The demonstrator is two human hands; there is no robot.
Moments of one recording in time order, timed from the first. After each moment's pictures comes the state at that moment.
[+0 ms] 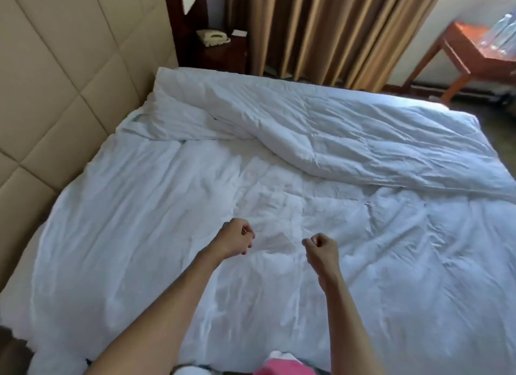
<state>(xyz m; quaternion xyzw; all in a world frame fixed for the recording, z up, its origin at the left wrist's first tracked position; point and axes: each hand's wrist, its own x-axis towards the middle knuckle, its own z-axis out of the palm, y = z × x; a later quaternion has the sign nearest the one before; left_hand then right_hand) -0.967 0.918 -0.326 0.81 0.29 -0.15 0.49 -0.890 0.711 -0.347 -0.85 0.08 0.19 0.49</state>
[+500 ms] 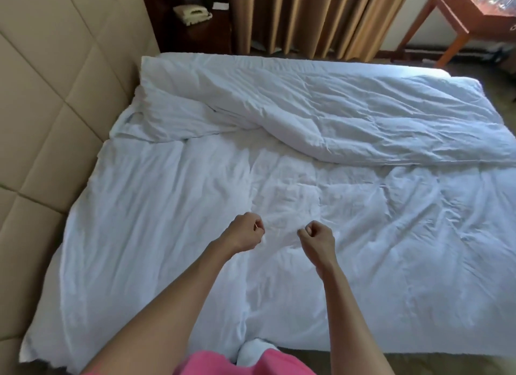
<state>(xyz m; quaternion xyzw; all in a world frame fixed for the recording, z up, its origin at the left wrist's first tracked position) -0.950 1.009 -0.320 0.84 0.19 -0.23 0.45 -0.902 0.820 -0.343 -0.87 0.10 0.17 0.46</state>
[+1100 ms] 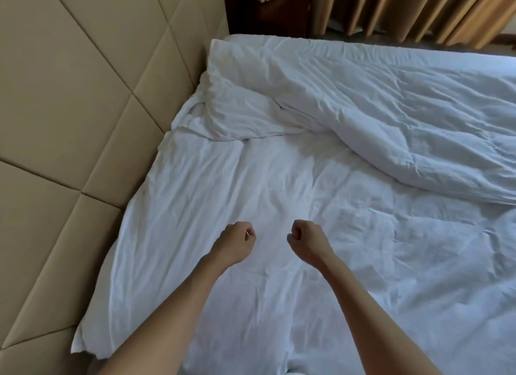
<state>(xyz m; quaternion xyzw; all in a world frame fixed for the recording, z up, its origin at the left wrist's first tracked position) -0.949 1.165 -0.376 0.82 0.35 -0.21 0.39 -0.833 1.006 -0.405 -0.88 -0.22 0.31 0.28</state>
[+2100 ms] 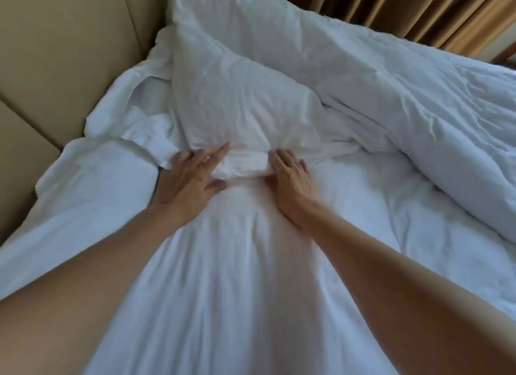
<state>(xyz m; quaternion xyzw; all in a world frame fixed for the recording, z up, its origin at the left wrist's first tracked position) -0.742 1.503 -0.684 0.97 0.16 0.08 0.14 -0.610 1.321 -0.675 -0.93 -0.34 0.08 0.11</state>
